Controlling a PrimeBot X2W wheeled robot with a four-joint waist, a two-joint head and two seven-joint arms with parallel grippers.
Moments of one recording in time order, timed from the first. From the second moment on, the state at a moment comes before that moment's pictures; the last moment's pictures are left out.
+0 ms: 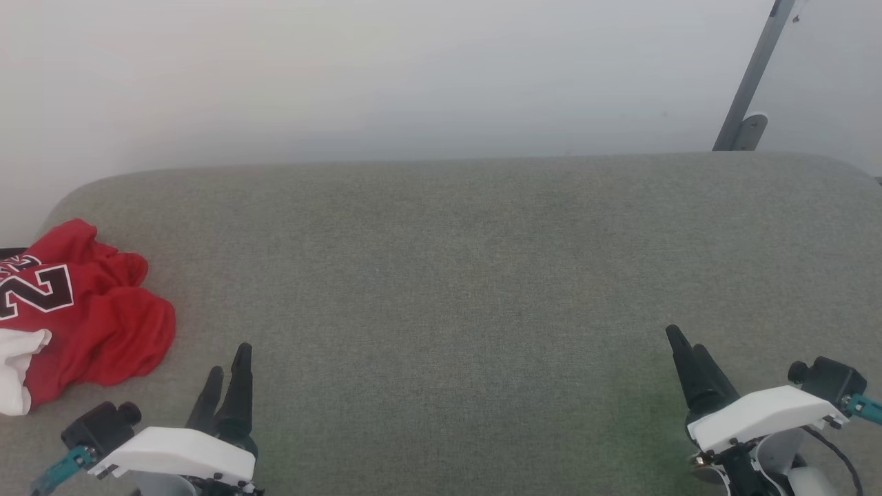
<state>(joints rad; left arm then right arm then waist) -0.02 0.15 0.01 0.23 -0.97 -0.04 -0.07 -0.12 -0.12 0.02 0.37 0.98 0.13 0.00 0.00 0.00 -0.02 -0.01</state>
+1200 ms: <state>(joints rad) -0.02 0.20 0.03 0.17 -0.51 -0.05 -0.17 -0.12 -0.14 0.00 0.30 0.59 0.13 -0.02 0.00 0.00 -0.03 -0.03</state>
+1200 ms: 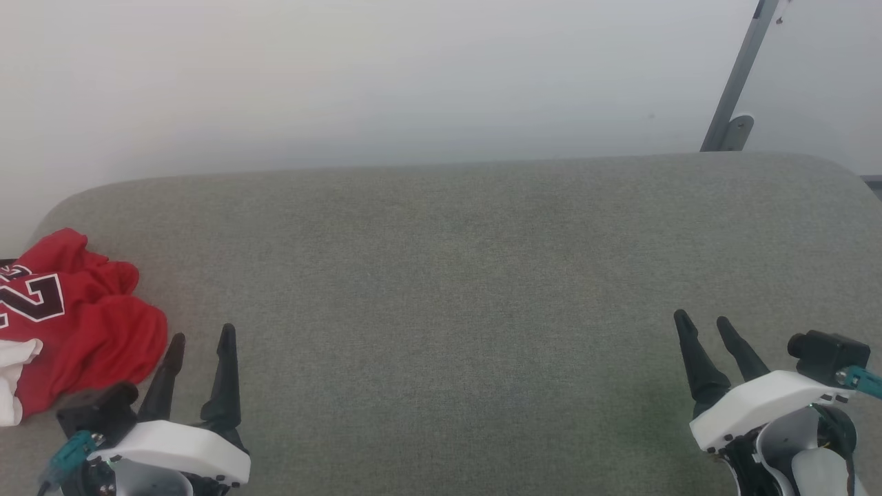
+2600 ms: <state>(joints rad) 0.00 0.20 0.03 0.14 -0.21 -0.07 -0.25 -0.12 -0.16 0.03 0.24 0.26 0.13 -0.05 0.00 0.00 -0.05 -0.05</state>
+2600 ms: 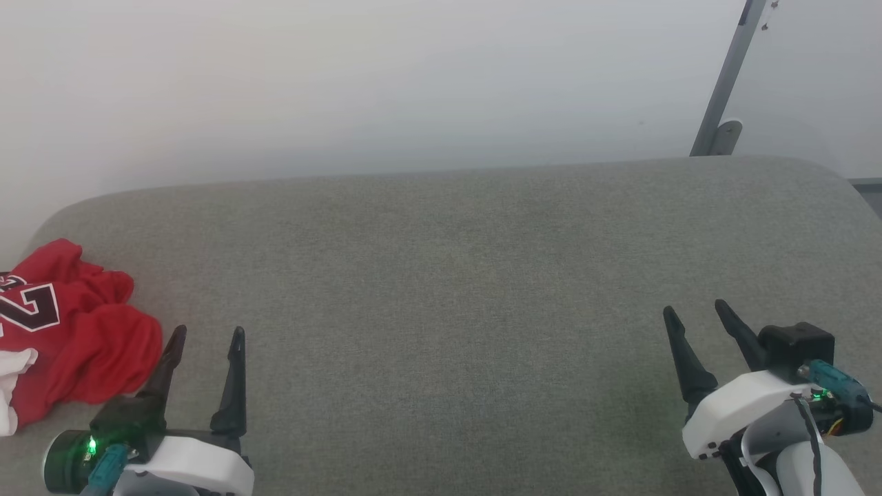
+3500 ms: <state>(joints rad) -0.01 0.18 0.09 0.20 -0.20 -0.06 -0.26 -0.10 -0.17 0.08 0.22 0.23 0.13 -0.07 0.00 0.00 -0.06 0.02</state>
